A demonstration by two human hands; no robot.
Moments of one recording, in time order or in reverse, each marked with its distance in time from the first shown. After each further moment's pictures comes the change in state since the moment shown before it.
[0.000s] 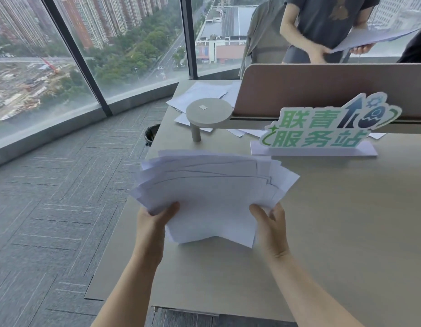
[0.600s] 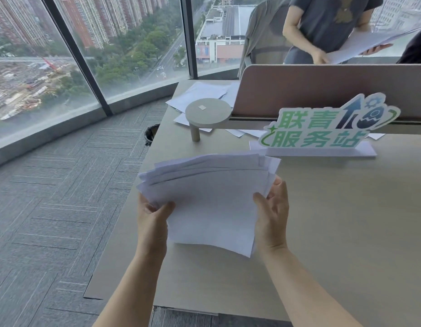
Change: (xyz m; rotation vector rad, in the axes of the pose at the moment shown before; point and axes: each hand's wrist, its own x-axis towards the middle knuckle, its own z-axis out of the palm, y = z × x) left_hand -0.003 0.013 0.022 -0.027 0.089 0.081; right_hand 0.007 -0.025 0.016 0.047 0.104 -0.127
